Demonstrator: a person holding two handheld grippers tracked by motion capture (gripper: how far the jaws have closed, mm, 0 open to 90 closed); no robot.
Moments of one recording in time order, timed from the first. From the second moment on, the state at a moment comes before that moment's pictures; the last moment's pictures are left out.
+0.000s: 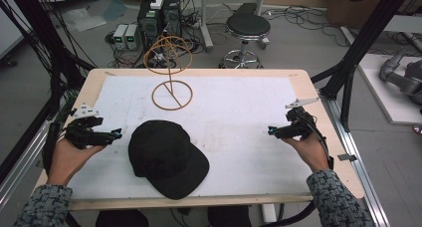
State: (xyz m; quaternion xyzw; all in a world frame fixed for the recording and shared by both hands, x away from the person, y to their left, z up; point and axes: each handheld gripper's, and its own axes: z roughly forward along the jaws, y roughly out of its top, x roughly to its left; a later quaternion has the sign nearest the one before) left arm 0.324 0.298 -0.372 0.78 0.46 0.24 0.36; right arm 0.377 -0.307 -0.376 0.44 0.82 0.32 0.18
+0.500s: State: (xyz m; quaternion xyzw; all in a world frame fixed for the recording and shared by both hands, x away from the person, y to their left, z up) left arm 0.319 0.297 -0.366 0.78 0.44 0.23 0.38; right arm 0.376 -0.305 -0.372 0.43 0.82 0.32 0.18
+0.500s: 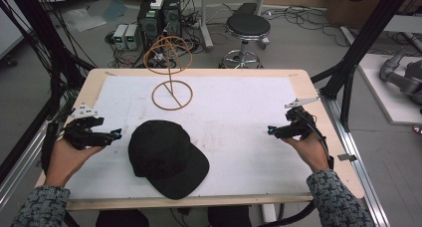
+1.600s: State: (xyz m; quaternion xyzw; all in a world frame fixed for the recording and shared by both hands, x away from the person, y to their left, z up) left arm 0.331 0.241 -0.364 0.80 0.37 0.10 0.47; right arm 0.374 -0.300 -0.370 0.43 0.83 0.32 0.18
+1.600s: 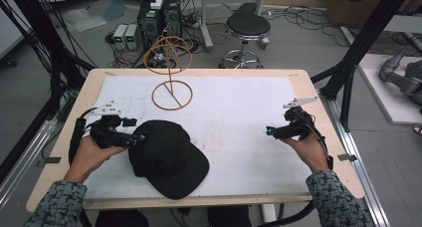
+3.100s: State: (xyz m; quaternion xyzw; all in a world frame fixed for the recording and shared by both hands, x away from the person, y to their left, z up) left arm 0.343 0.240 -0.357 0.81 0.36 0.03 0.46; right arm 0.372 -0.305 -0.362 0.43 0.82 0.32 0.18
